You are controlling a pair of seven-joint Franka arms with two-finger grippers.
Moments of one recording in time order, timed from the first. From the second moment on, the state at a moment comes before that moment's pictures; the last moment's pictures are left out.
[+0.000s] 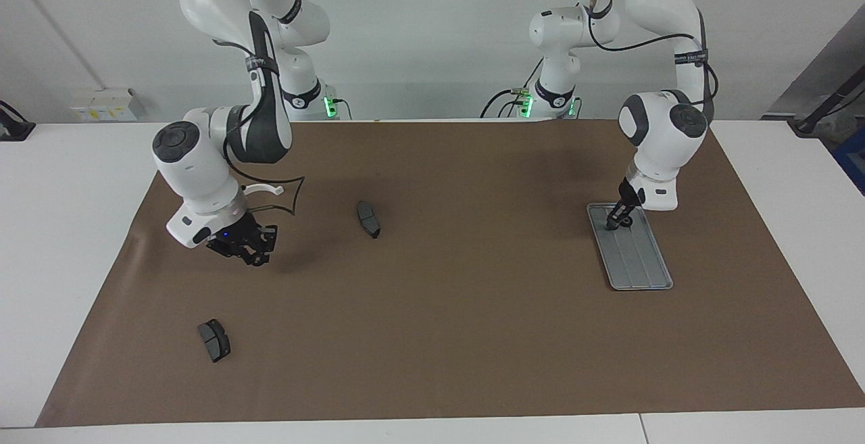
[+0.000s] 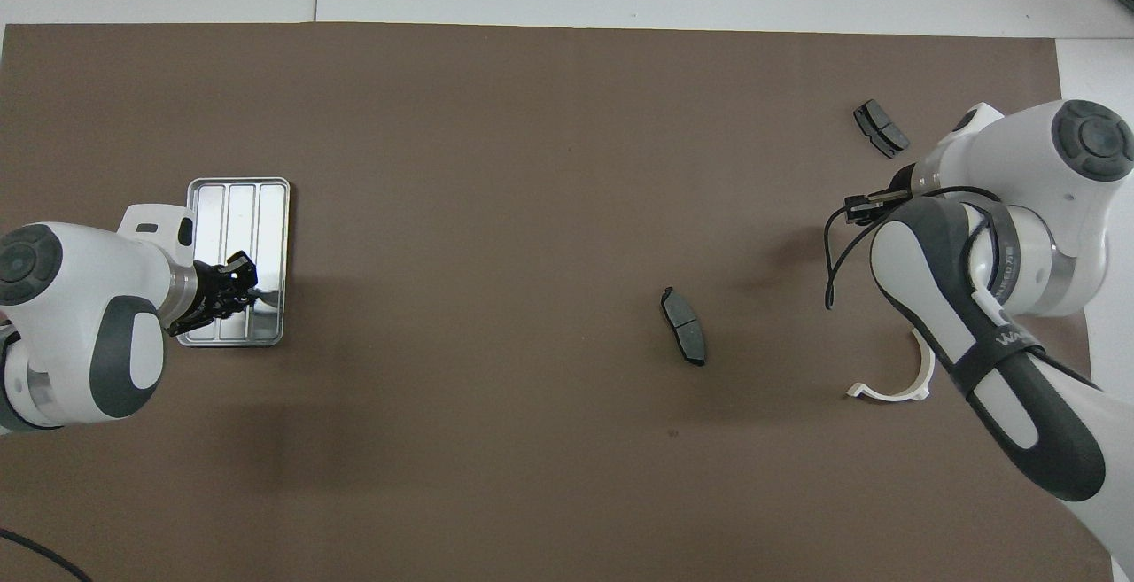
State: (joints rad) left arm 0.04 0.09 -0.04 -2.30 -0.04 2.42 -0.63; right arm 0.10 0.28 -0.14 -1.93 0.08 2.29 -0.20
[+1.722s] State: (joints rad) left arm 0.03 0.11 -0.05 -2.27 -0.04 2.43 -0.64; right arm 0.11 0.27 -0.17 -1.93 0.17 2.34 -0.23
